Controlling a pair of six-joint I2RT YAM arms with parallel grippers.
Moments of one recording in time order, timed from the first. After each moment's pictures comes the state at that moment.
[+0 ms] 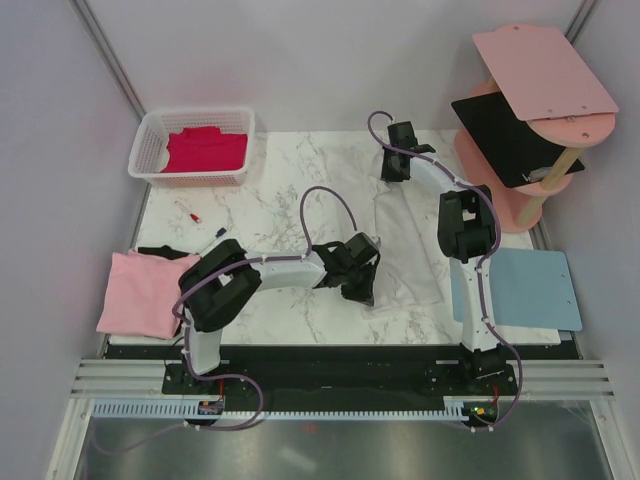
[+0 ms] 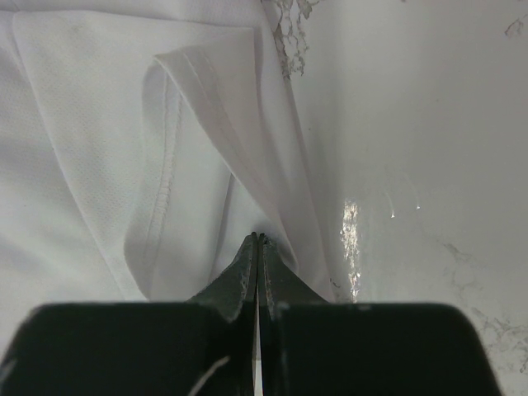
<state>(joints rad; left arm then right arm) -1.00 1.93 1.19 -0.25 0.16 -0.73 0.24 2.45 2.06 -0.49 0.09 0.31</state>
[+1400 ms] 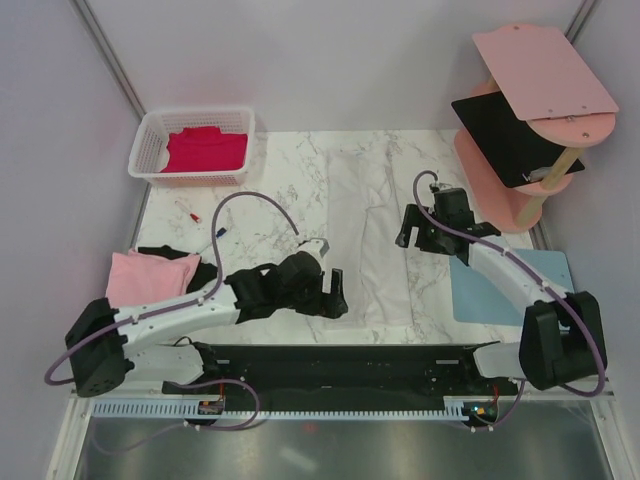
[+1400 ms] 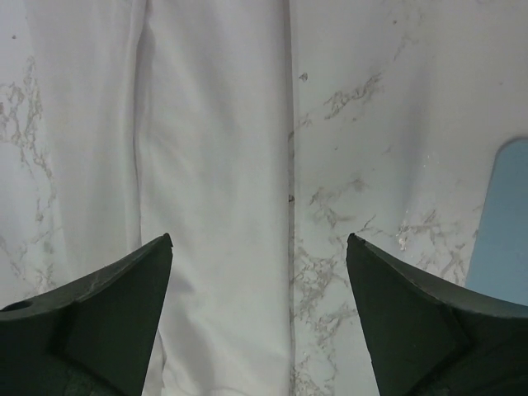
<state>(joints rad) -1.06 1.24 0.79 -0.40 -0.07 -0.77 0.24 1.37 0.87 -0.37 -0.08 0.40</state>
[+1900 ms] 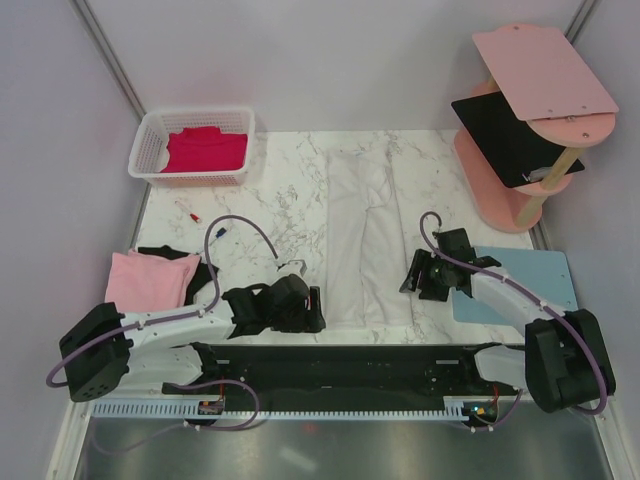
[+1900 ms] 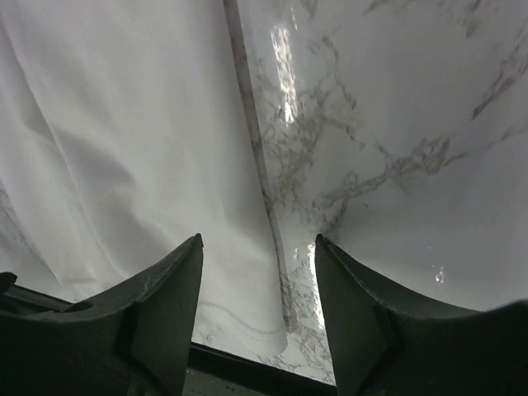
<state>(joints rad) -1.06 1.14 0.55 -0.36 -0.14 -0.93 0.24 1.23 0.57 -0.41 -0.24 0.55</state>
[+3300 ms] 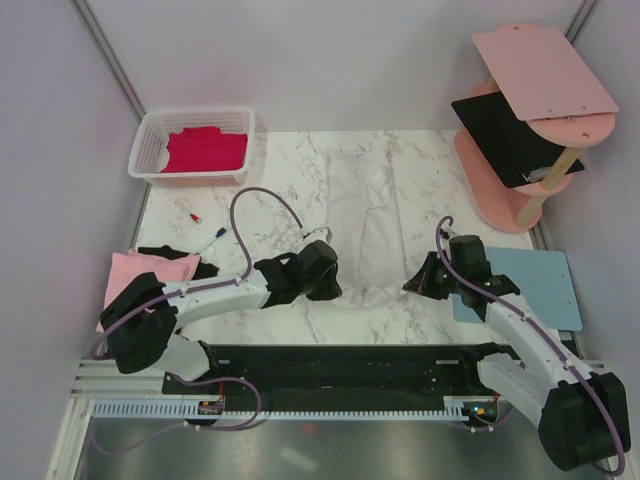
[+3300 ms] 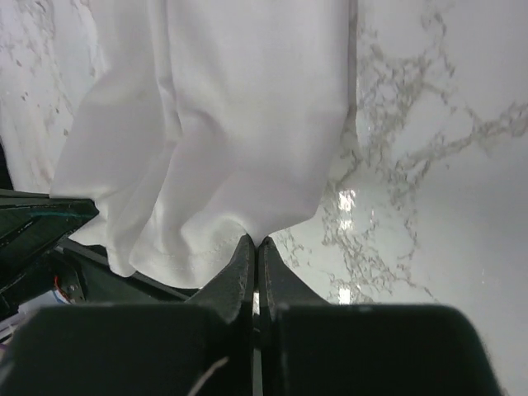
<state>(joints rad) -1.01 1.44 0.82 -0.24 -0.13 -0.92 0.25 0.92 0.47 -0.44 -0.36 0.61</state>
